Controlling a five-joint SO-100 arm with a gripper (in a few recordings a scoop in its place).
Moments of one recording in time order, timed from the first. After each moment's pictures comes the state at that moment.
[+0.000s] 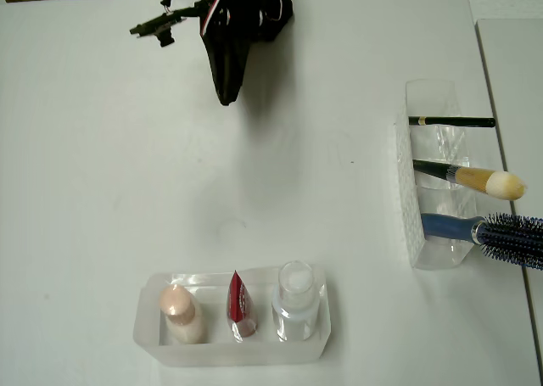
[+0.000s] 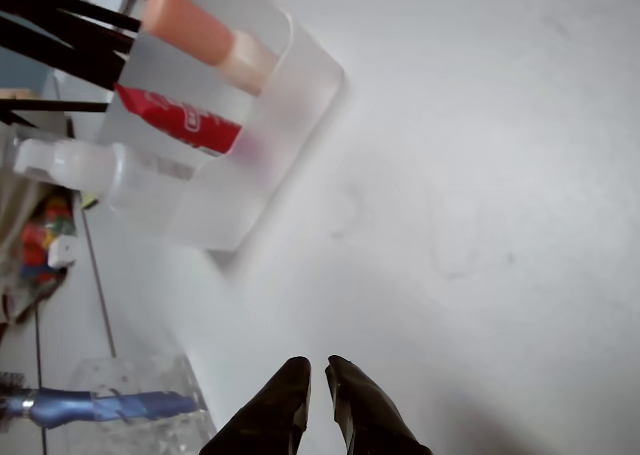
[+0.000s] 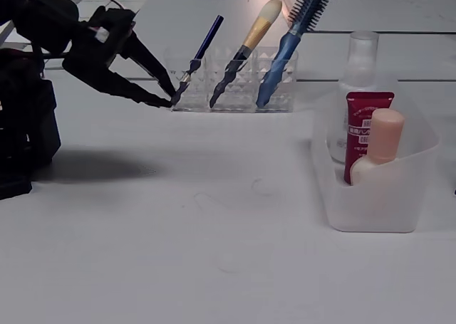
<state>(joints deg) 0.4 179.6 154.4 54.1 -35.9</state>
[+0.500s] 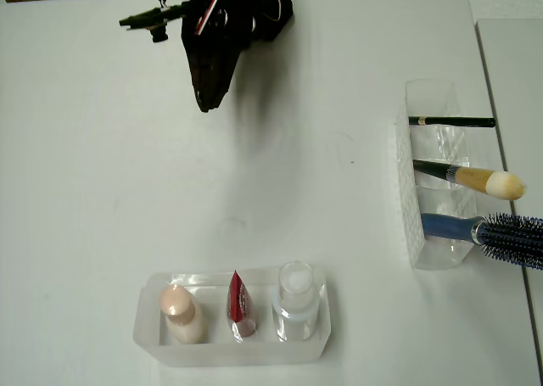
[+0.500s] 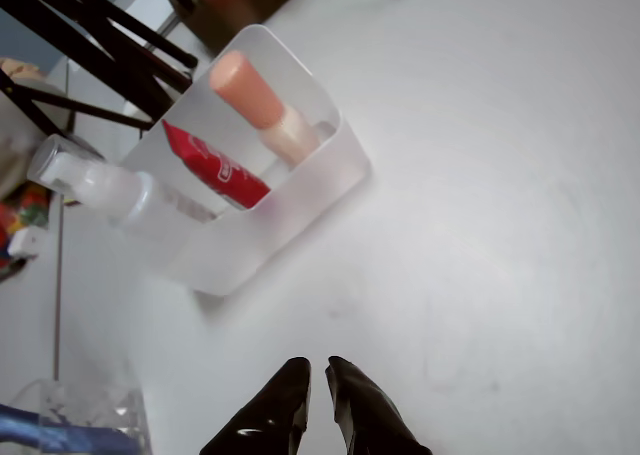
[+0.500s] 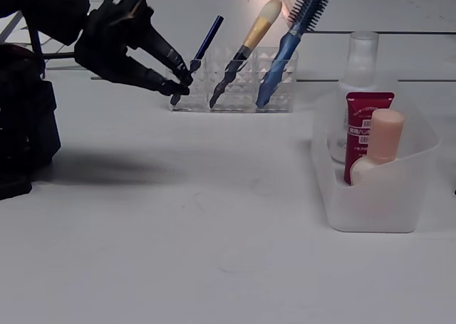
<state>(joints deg) 4.0 165.8 148.9 43.0 -52.8</state>
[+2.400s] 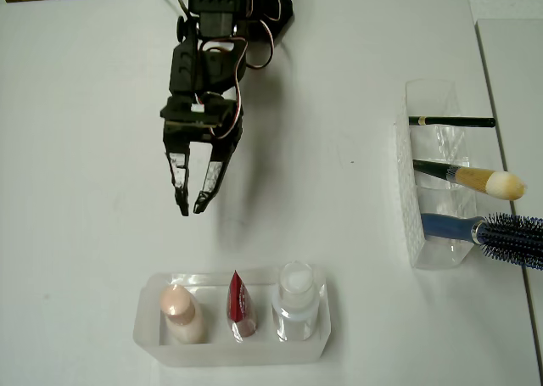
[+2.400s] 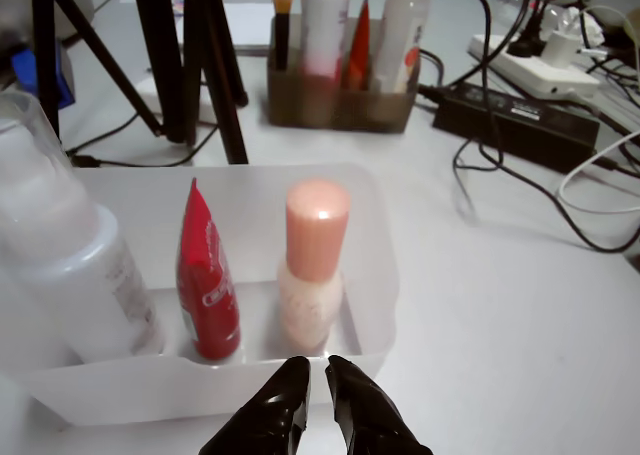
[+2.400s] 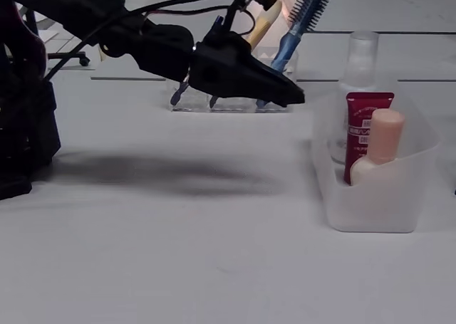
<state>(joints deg) 4.5 104.9 132.2 -15.0 -93.2</state>
